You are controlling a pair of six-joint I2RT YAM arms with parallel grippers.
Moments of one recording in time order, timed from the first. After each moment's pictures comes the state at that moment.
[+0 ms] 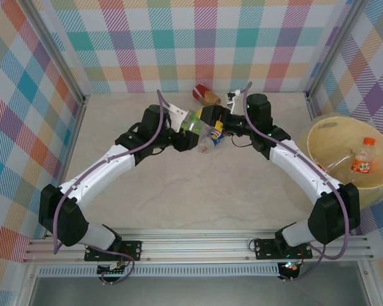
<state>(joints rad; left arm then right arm) -0.60 1.44 1.27 -0.39 0.26 -0.12 0.46 1.43 1.21 -0.07 -0.65 0.84</state>
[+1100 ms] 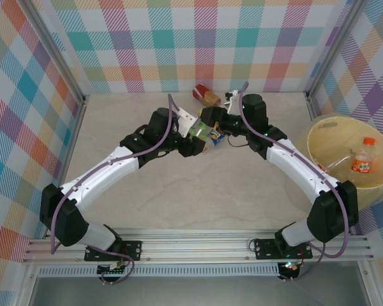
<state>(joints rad) -0.67 1.45 1.29 -0.43 0.23 -0.06 0.48 1.44 1.23 -0.09 -0.55 0.87</state>
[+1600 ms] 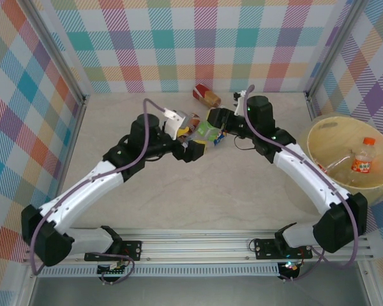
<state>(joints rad) -0.67 1.22 1.14 -0.23 0.32 -0.15 0.48 1.34 1.23 -0.25 -0.33 0.70</state>
